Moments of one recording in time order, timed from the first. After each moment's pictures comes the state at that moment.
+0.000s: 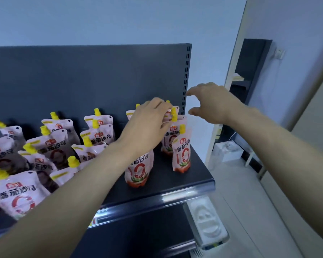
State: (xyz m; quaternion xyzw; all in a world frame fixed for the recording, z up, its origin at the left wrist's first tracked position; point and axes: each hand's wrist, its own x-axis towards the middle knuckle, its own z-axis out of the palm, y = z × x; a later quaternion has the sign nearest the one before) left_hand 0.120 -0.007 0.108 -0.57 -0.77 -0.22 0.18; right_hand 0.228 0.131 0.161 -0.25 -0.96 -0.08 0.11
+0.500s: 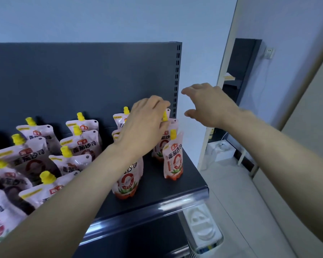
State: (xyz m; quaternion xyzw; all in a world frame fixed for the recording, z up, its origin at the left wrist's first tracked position) left_hand 0.106 0.036 0.100 -0.58 -0.75 -0.22 0.23; right_hand 0.216 0.170 0.149 -0.24 -0.95 -0.14 0.13
